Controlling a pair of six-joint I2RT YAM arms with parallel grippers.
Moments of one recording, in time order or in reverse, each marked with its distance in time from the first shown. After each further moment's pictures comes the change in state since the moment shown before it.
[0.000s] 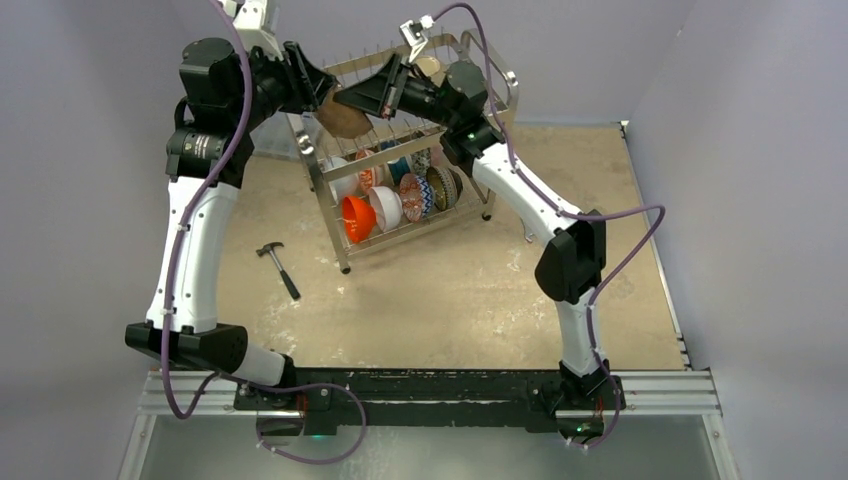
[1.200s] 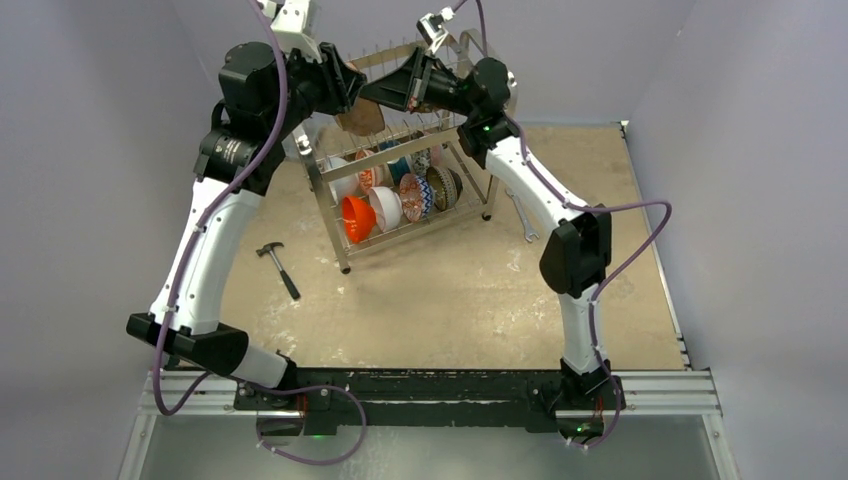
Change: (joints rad) left arm -0.203 0.011 0.003 0.054 -0.193 0.022; right arm -0.078 0.006 -0.030 0.150 -0.166 0.163
